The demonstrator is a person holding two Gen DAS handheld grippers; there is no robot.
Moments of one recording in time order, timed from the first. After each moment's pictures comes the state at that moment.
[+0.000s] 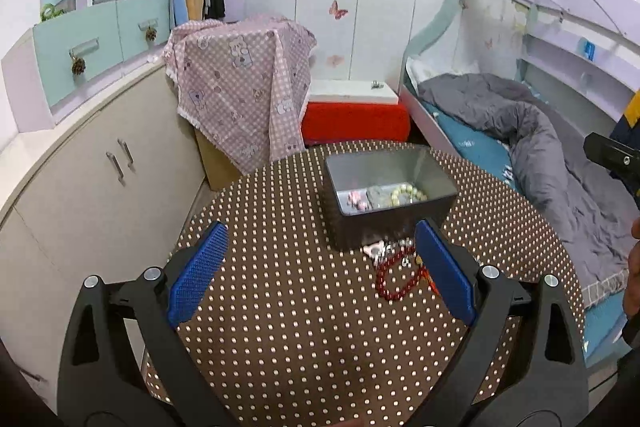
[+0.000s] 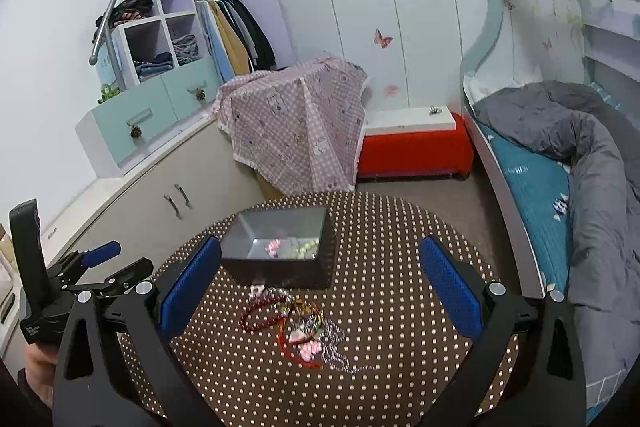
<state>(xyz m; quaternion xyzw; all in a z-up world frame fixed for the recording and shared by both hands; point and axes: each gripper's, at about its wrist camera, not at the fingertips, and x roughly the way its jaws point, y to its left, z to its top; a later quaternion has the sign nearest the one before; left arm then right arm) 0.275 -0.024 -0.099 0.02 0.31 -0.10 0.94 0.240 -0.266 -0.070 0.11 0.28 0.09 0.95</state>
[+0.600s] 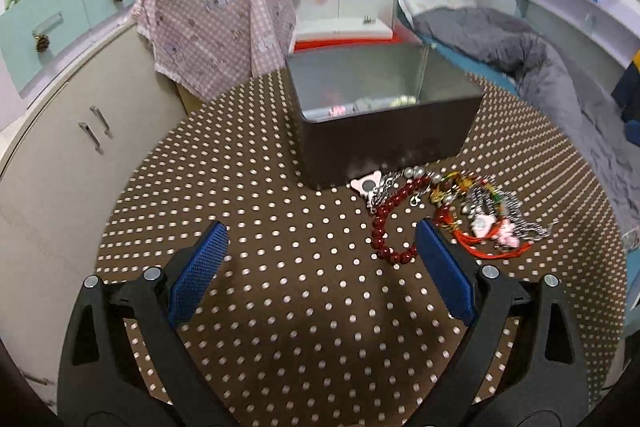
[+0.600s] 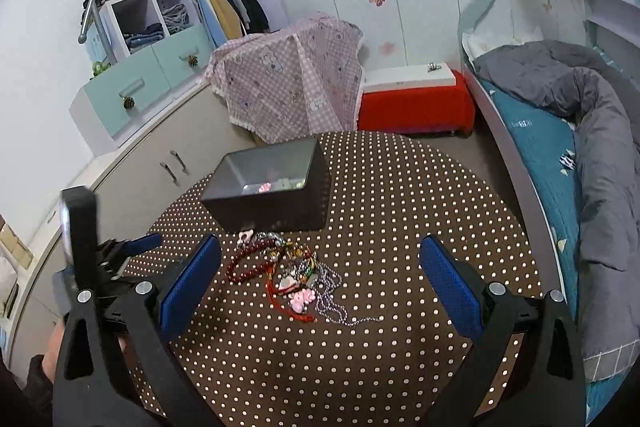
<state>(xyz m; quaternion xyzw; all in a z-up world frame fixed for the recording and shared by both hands) 0.314 -0.069 -0.181 0.08 0.41 -0.11 0.90 0.236 -0.267 -0.119 0.12 0.34 0.10 0.93</state>
